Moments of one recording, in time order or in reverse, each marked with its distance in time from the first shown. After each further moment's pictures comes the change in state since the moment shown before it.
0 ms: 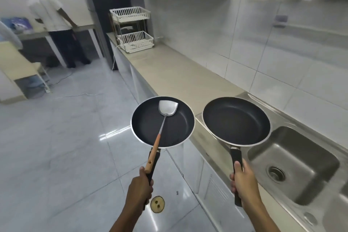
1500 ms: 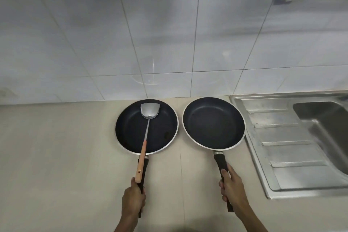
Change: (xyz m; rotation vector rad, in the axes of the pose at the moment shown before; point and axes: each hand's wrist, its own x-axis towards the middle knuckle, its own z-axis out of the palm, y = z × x) left_hand 0.732 0.499 0.223 0.798 -0.680 0.482; right_hand 0.509 -0.146 0.420 0.357 0.799 0.381
